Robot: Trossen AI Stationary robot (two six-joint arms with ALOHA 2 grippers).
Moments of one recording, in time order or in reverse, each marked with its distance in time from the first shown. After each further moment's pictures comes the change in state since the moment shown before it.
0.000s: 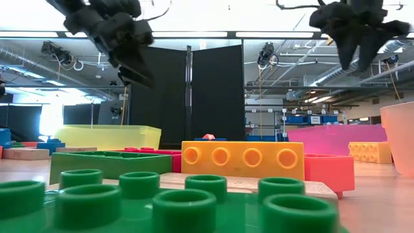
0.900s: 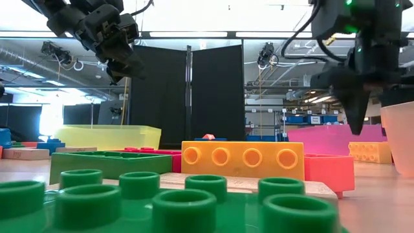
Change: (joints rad) left arm 0.051 -0.147 -0.069 0.013 0.037 -0.027; right arm 0.108 0.181 -0.345 0.457 -0.074 0.319
